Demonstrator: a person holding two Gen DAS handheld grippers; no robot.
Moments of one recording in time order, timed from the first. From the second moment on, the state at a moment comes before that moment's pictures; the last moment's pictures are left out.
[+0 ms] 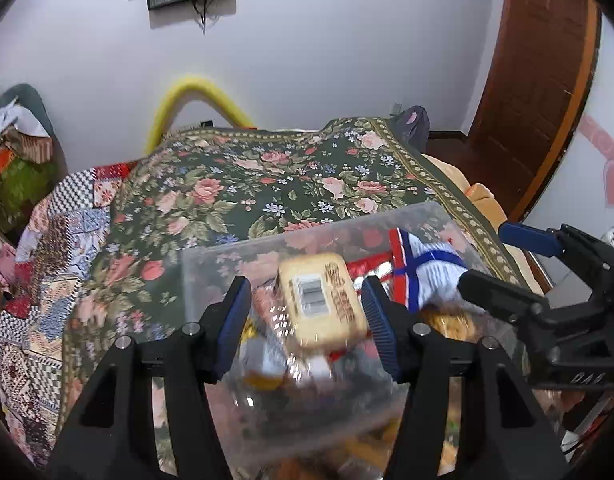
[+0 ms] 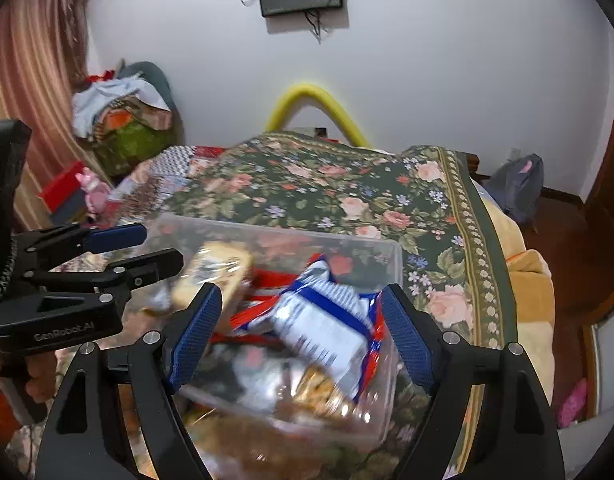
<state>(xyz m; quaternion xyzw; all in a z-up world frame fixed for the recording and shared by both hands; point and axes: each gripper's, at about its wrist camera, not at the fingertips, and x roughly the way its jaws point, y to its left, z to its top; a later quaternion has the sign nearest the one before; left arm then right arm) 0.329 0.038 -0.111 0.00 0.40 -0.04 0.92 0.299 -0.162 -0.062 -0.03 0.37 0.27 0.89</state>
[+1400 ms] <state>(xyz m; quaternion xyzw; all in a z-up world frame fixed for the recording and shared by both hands) 0.130 0.030 -0.215 -0.03 0.49 -0.08 0.87 0.156 -0.140 -0.110 -0.05 0.41 0.34 0.84</state>
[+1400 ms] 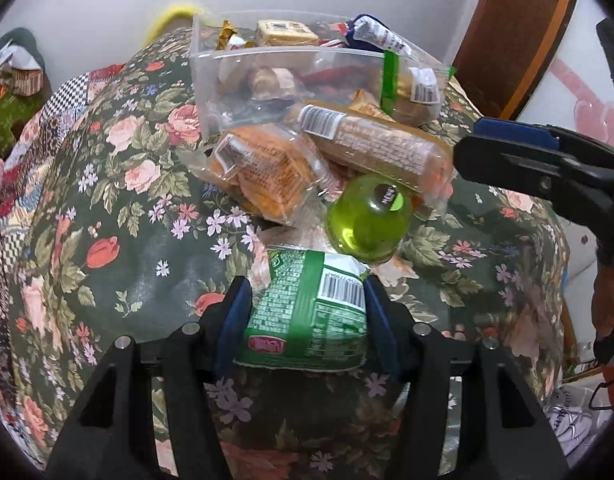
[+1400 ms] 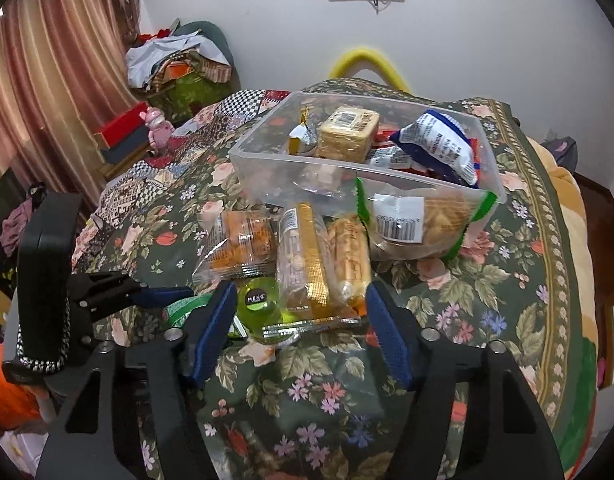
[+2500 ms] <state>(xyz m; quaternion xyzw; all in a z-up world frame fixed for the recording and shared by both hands) 0.134 0.098 -0.175 -0.08 0.41 0.01 0.91 0.198 -0.110 -0.146 -0.07 0.47 0.35 0.81</state>
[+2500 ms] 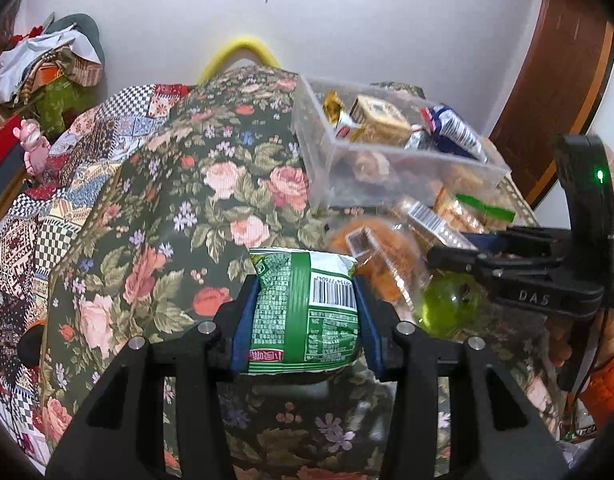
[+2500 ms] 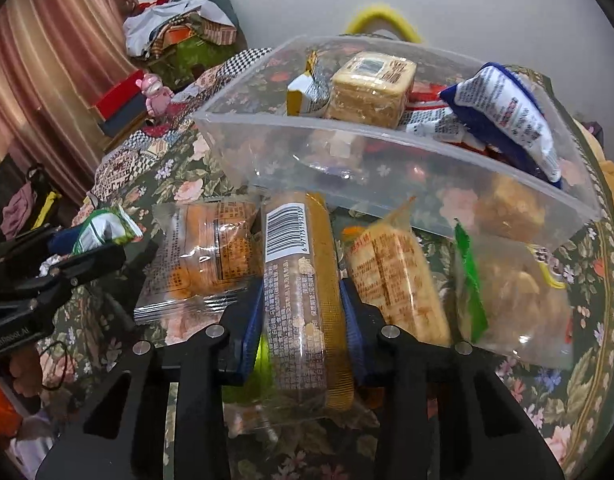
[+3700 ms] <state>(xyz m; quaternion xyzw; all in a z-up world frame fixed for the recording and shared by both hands) 0.255 0.060 -0.116 -0.07 0.36 -0.02 0.93 0.266 -0.129 -0.073 -0.01 0.37 0.29 0.88</state>
